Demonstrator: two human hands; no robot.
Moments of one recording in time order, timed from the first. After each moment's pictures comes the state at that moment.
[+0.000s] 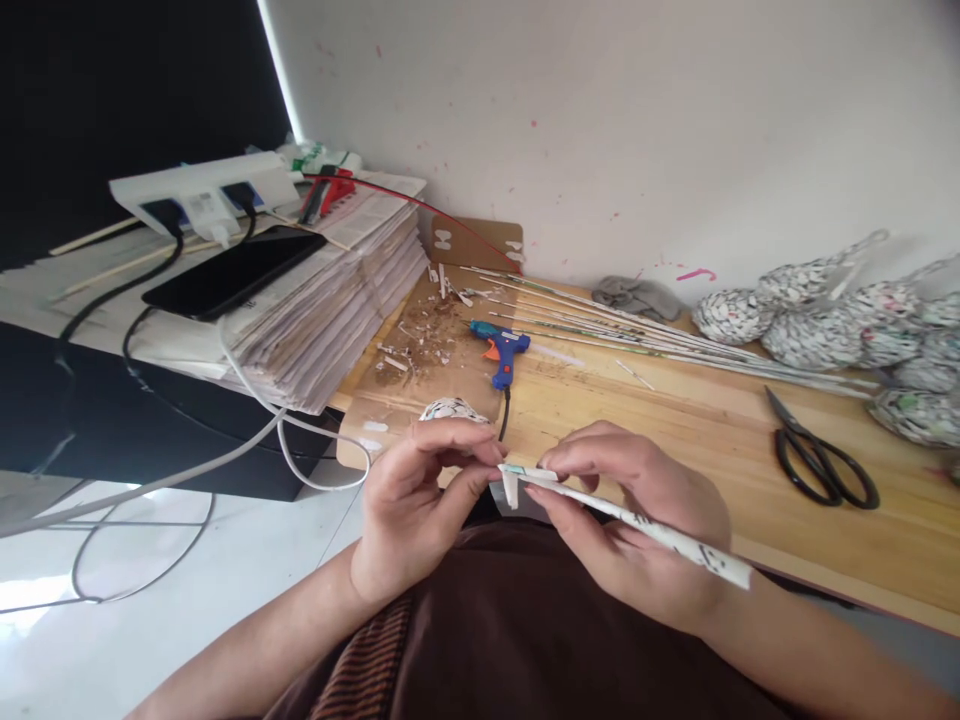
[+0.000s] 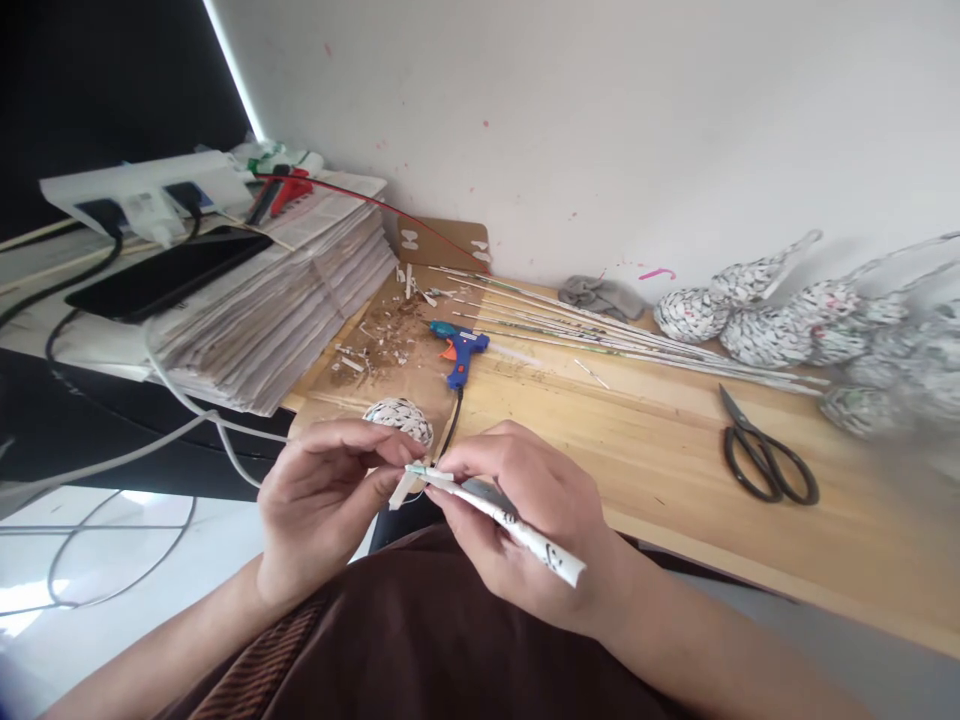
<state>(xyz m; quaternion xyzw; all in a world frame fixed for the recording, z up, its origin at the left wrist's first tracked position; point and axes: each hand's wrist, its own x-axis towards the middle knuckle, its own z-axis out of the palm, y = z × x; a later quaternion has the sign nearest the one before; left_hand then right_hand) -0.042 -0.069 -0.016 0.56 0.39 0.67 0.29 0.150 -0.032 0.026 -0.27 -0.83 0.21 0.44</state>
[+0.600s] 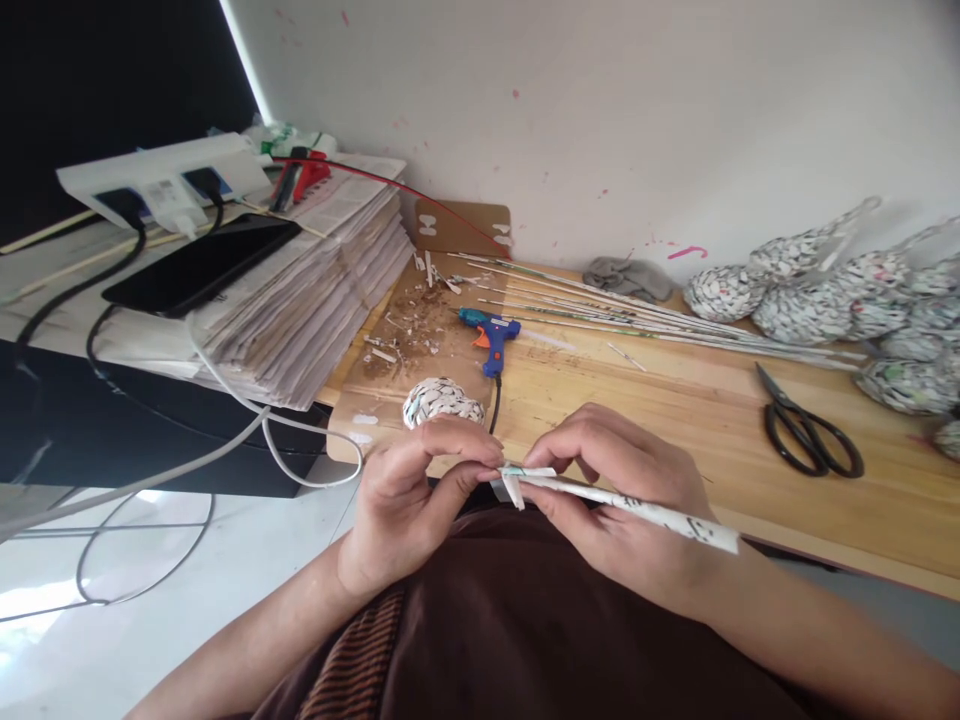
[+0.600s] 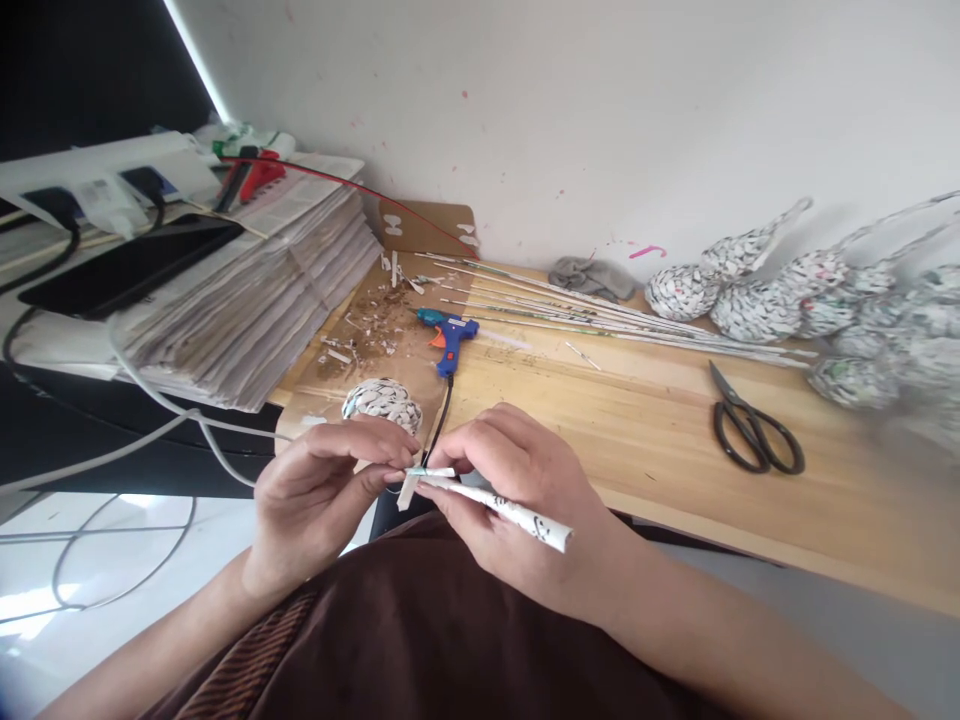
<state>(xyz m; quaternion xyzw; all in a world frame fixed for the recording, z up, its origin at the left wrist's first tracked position) -0.053 -0.070 -0.013 0.65 0.37 0.59 0.30 0.152 -0.032 0.034 -0.30 -0.86 0.20 0.37</state>
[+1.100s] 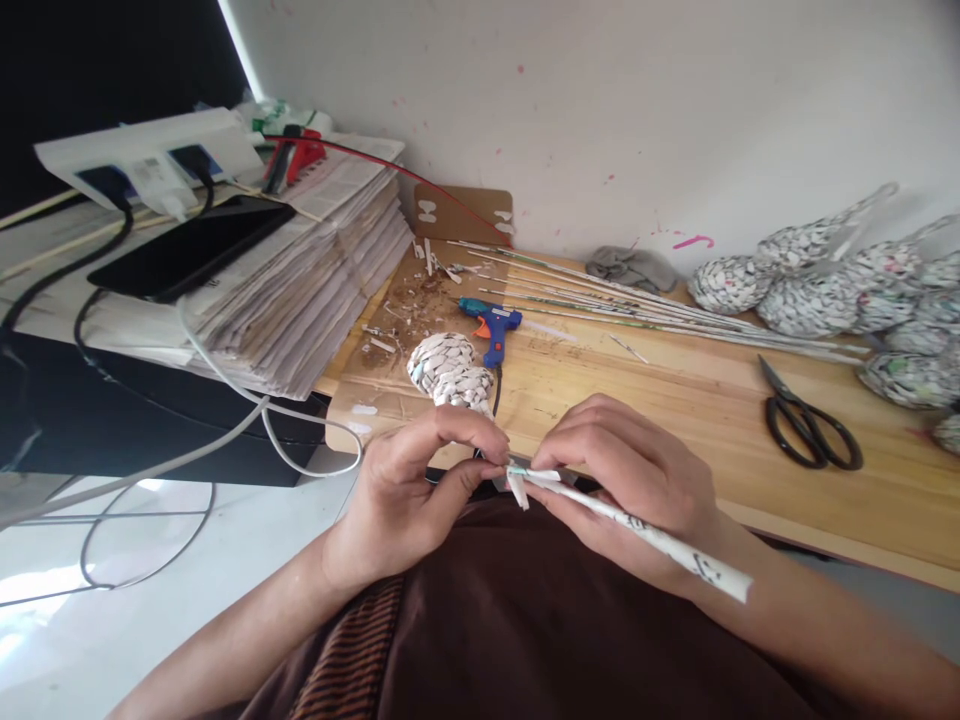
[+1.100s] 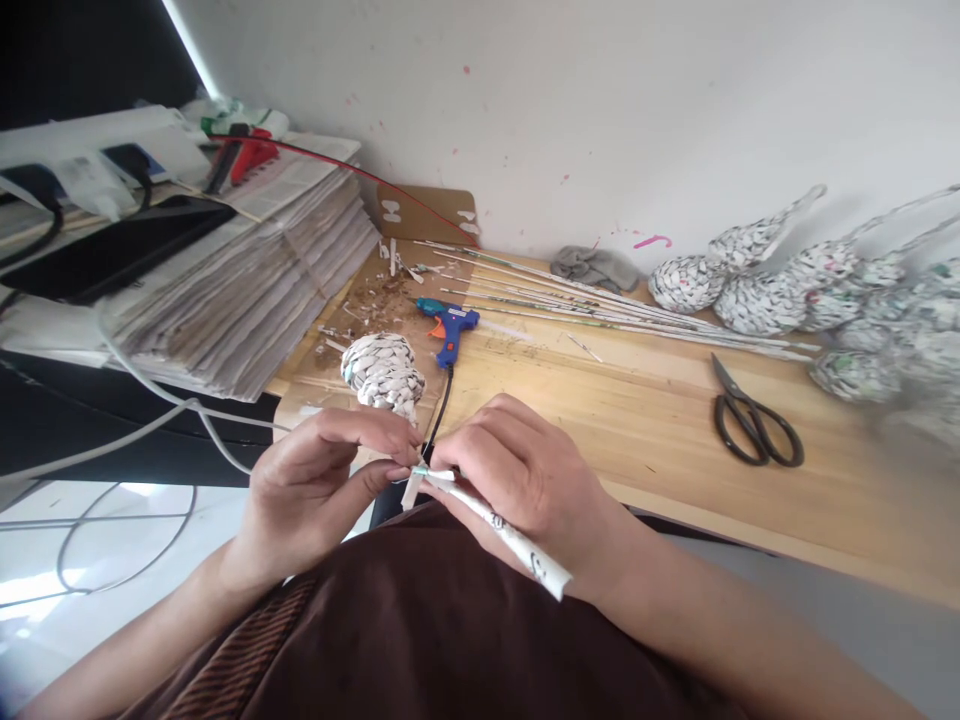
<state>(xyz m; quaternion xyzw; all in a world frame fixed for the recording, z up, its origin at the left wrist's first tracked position) -0.058 -0.072 -0.006 0.68 0.38 0.54 0.32 0.158 -0.025 0.028 -0.22 -0.89 0.14 0.37</state>
